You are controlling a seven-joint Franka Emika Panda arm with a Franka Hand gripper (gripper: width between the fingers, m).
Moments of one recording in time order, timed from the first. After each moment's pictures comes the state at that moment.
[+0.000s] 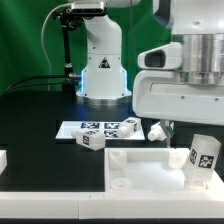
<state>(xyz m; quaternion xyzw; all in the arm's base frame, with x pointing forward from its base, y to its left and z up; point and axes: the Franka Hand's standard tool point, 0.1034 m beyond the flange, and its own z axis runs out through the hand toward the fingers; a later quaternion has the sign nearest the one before) 0.641 0.114 0.083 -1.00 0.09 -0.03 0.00</state>
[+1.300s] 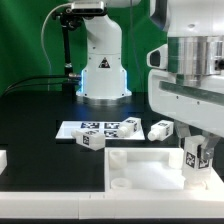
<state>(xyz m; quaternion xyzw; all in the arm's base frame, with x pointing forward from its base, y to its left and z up) 0.641 0.107 0.081 -0.80 0.60 -0.01 0.04</state>
